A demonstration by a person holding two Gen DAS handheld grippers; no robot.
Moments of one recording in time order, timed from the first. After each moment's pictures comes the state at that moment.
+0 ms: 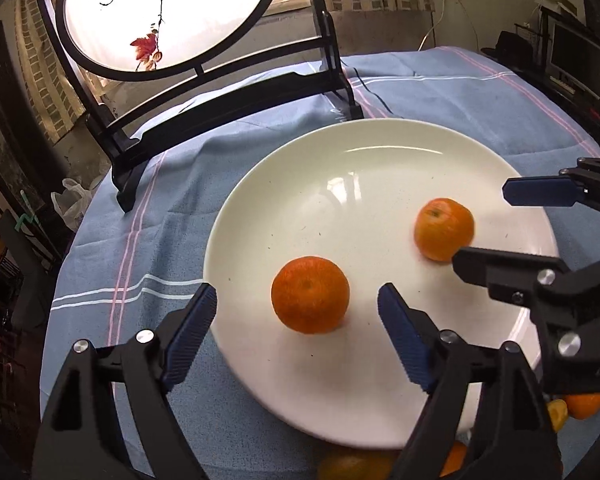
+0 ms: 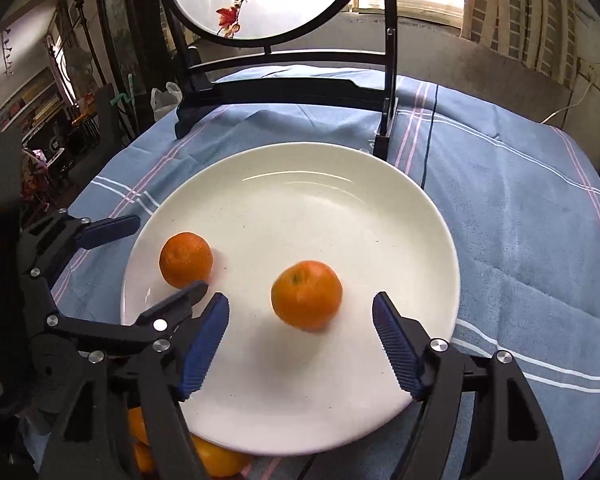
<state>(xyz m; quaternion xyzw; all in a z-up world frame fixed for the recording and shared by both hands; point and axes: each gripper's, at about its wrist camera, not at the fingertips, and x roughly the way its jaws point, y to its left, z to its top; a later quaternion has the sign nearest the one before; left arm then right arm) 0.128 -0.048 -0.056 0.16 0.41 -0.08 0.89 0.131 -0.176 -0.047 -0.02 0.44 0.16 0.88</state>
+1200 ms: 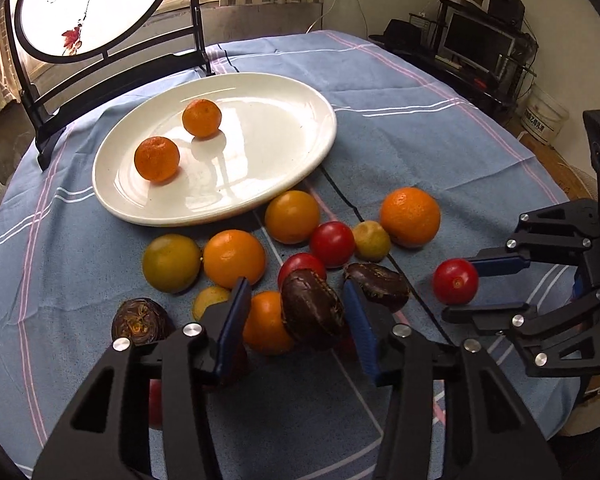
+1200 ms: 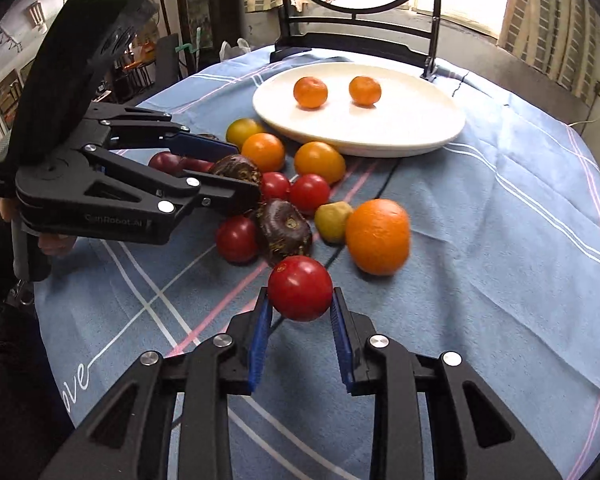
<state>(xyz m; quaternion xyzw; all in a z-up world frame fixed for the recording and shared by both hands) -0.020 -0.071 -0.065 0.12 0.44 -0.26 0.85 -0.081 -0.201 -0.071 -0.10 0.44 0.23 0.86</state>
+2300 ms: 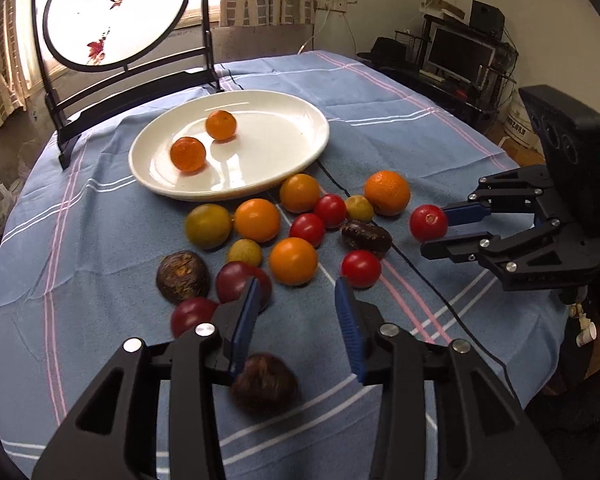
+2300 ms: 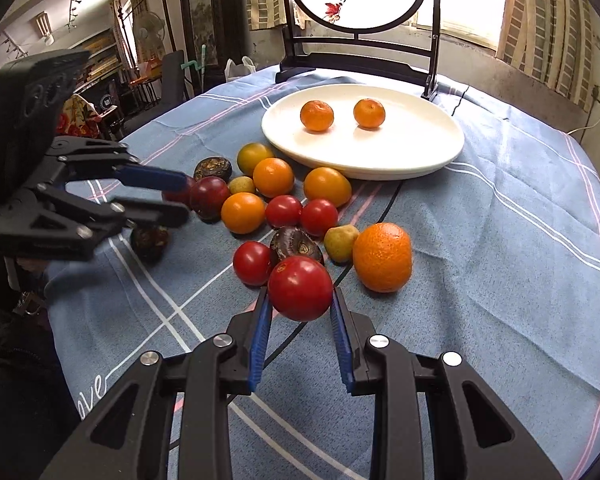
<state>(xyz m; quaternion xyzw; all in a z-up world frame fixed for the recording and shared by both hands) -0.072 -0.010 -0.041 0.11 0.40 -0.28 0.86 -0.089 -0.200 -0.059 -0.08 0.42 0.25 0.87</state>
